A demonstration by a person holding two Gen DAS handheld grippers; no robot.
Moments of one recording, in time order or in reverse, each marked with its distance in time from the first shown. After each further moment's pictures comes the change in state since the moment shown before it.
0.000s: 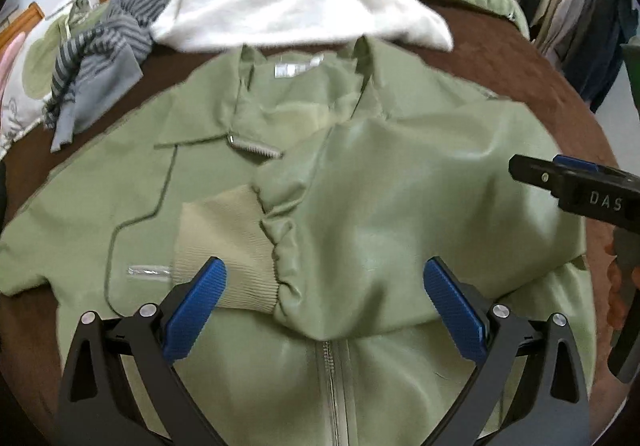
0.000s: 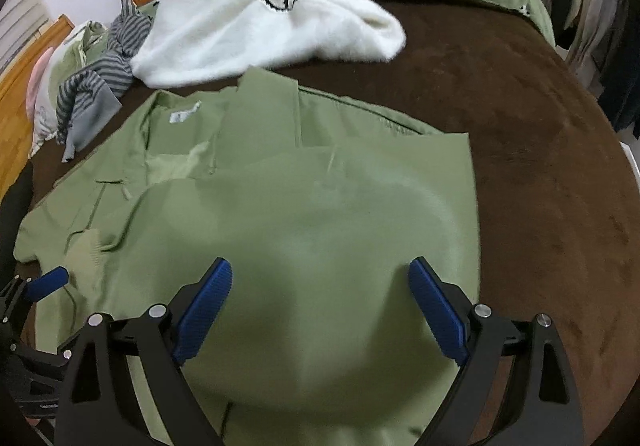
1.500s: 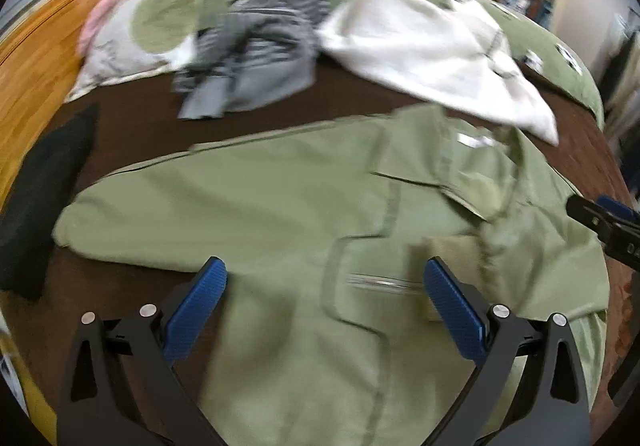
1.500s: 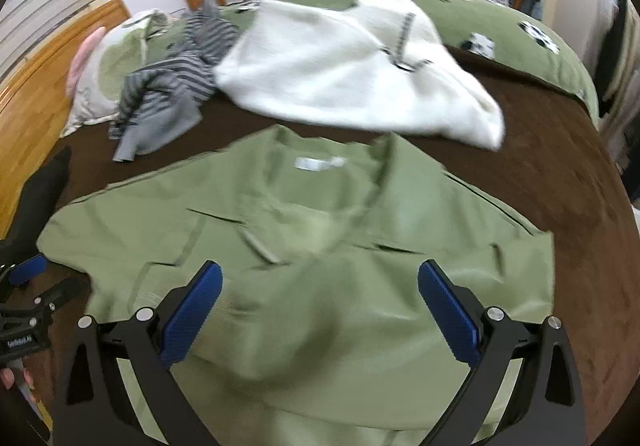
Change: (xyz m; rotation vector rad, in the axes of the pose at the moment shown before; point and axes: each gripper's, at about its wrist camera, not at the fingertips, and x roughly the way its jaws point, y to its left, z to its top) left arm -0.091 0.194 0.000 -0.278 -0.073 0.174; right arm -0.045 0.167 0.047 -0.147 -0.089 0.083
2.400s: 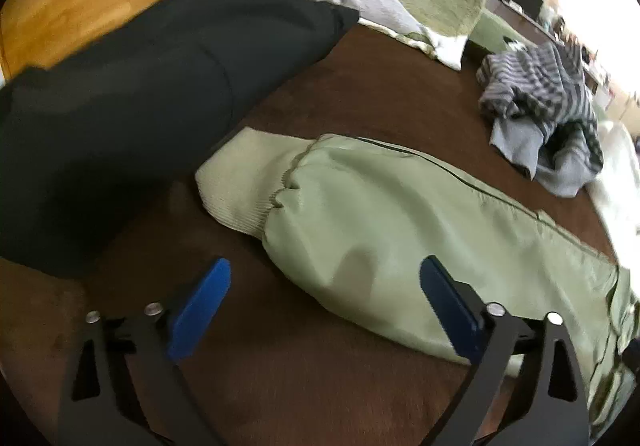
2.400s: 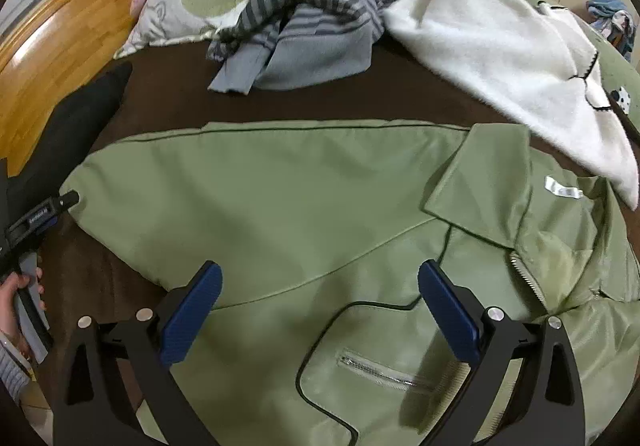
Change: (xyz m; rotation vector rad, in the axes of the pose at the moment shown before) left arm 0.106 0.341 -0.041 -0.544 -0.075 0.156; right arm 0.110 0.212 -0.003 -0.217 0.139 0.108
